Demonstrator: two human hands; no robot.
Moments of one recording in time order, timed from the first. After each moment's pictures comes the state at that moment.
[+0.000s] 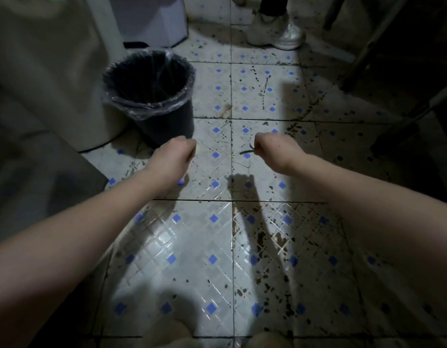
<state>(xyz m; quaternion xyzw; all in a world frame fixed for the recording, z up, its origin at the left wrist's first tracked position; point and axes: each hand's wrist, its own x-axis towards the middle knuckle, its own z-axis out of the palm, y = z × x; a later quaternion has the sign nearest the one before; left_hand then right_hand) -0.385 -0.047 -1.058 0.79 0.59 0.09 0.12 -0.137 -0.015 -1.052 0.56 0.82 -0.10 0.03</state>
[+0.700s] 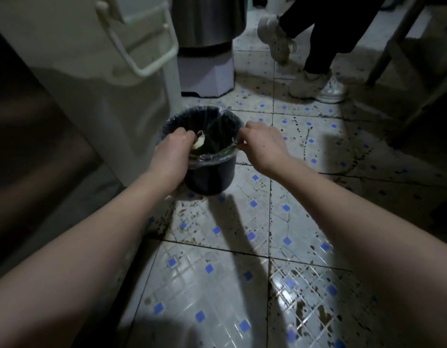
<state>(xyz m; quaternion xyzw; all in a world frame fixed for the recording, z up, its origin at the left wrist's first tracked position) -0.460 0.014 -0.988 0.72 0.68 0.15 -0.03 -0.269 0.069 -0.985 0.49 0.86 0.00 -0.12</state>
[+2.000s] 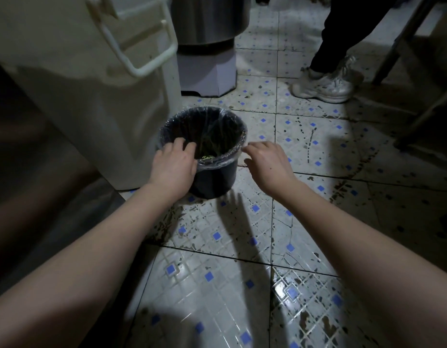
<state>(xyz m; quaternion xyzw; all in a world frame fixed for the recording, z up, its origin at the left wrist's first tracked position) -0.458 0.017 -1.008 0.70 0.72 0.02 -0.04 -0.257 0.068 -1.032 0.51 0.85 0.00 -0.12</state>
